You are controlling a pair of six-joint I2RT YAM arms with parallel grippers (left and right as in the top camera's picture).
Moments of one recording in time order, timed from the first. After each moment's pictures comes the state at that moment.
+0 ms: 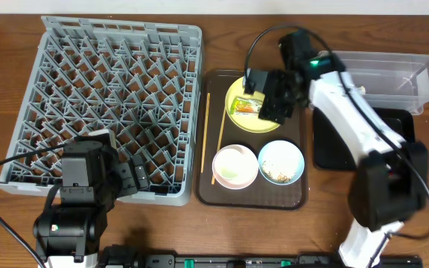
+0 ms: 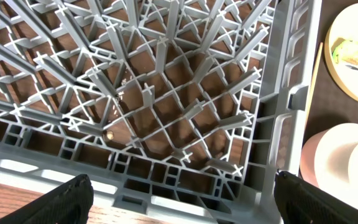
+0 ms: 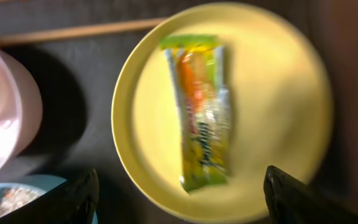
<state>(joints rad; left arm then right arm) -0.02 0.77 0.87 -1.04 0.01 -0.25 0.32 1.97 1.57 -0.91 -0.27 -0.93</state>
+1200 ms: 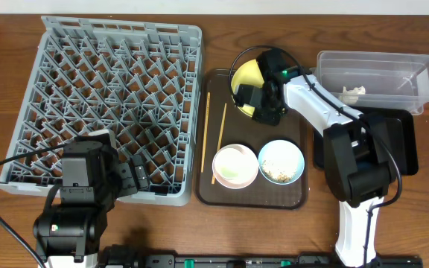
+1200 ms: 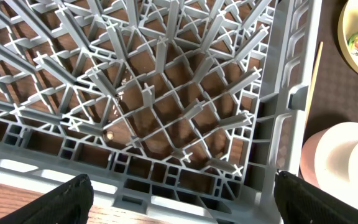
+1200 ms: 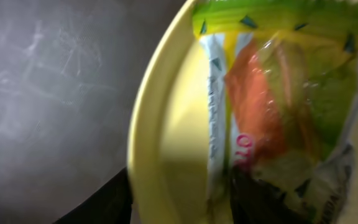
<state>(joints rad) -0.02 0.77 0.87 -1.04 0.01 -0.25 0.37 2.15 1.57 -0.79 -0.11 -0.90</state>
